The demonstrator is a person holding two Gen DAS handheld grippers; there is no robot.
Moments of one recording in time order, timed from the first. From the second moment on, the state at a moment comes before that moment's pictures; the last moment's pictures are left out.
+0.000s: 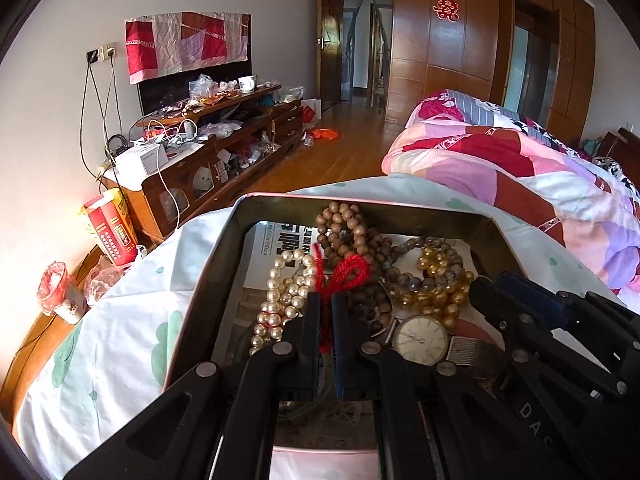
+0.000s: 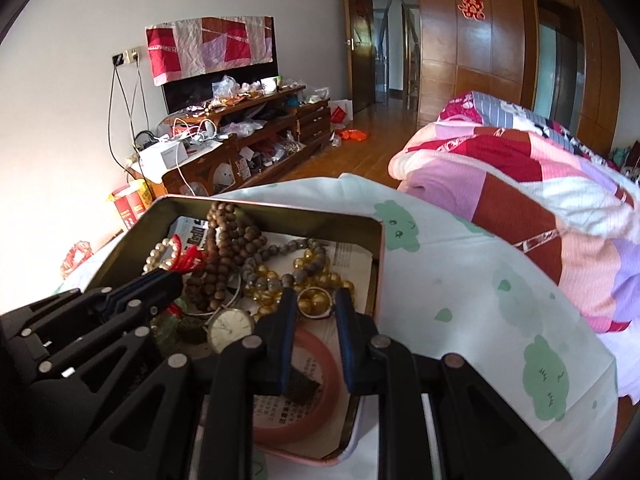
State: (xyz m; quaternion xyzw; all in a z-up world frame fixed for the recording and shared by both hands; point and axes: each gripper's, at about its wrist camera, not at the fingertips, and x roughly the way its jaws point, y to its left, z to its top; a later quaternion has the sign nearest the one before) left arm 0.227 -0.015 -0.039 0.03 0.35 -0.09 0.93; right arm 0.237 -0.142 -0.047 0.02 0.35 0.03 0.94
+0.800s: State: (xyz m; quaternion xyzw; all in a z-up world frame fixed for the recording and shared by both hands) left arm 0.231 -0.009 -0.040 0.02 0.35 -0.09 0.93; right arm 0.233 -0.150 -0.046 0.06 0.32 0.06 0.94
